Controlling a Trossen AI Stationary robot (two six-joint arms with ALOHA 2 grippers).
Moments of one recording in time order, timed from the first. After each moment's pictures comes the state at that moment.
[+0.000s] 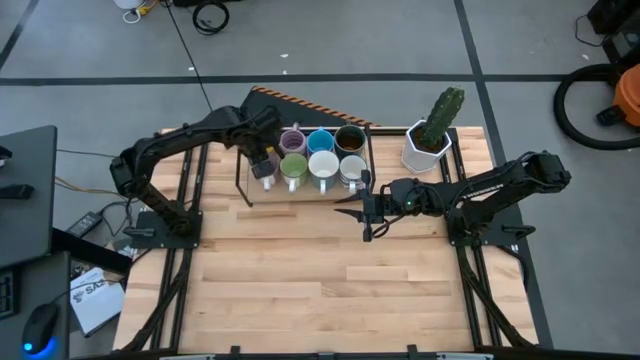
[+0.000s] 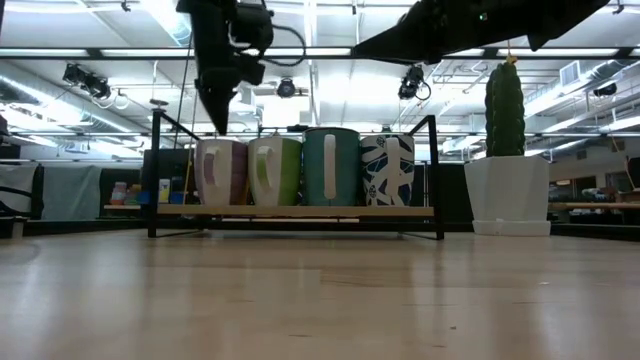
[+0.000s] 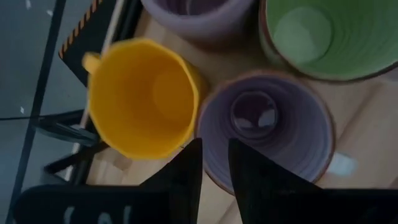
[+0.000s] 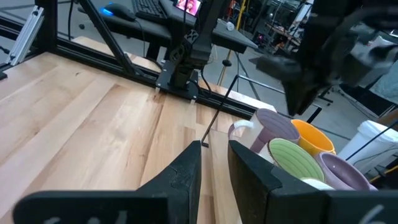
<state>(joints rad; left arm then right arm) 0.52 1.58 1.44 -1.16 -0.22 0.15 0.08 1.31 0.67 0.46 0.14 -0.36</state>
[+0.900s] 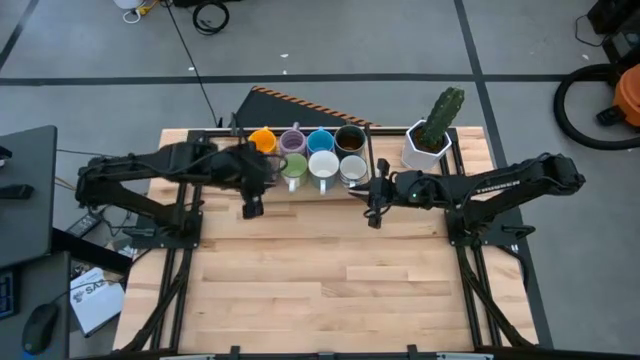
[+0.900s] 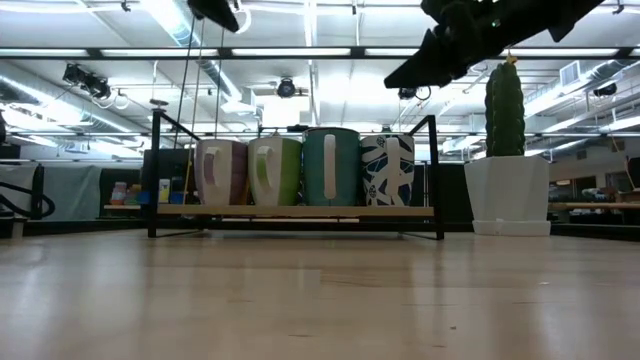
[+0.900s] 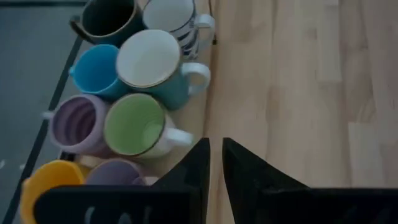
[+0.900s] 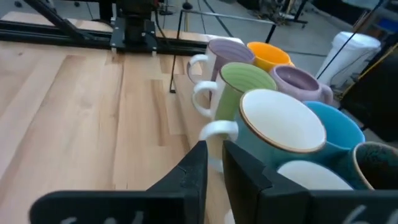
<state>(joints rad) 0.04 1.25 1.40 -0.98 -0.22 0.01 0.02 1.16 0.67 0.13 0.29 -0.10</state>
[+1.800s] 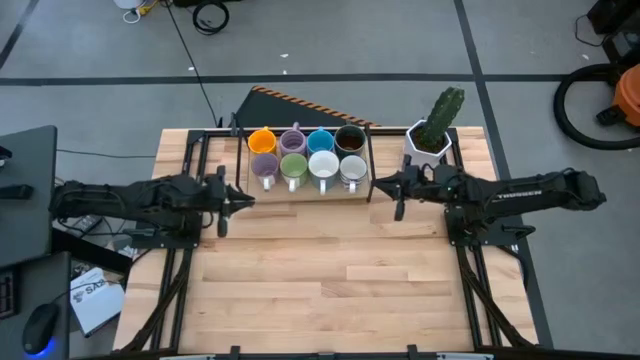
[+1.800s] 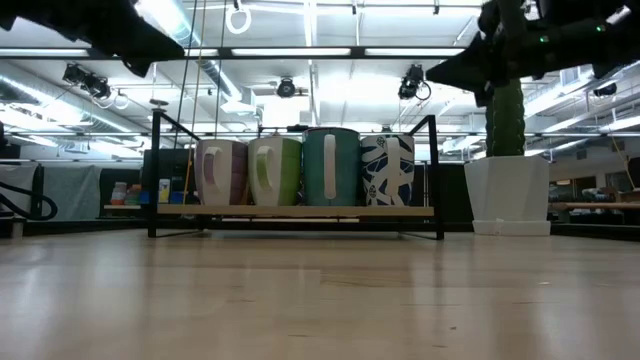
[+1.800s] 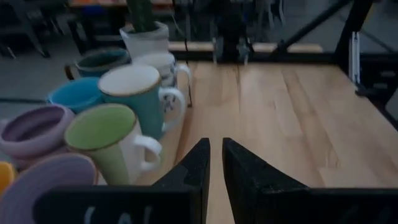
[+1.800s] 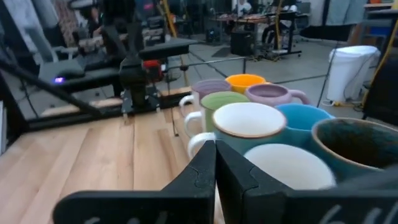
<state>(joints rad) -0.04 0.50 0.49 -0.25 -0.20 -0.02 -0.13 0.81 0.34 0.39 0.12 0.08</state>
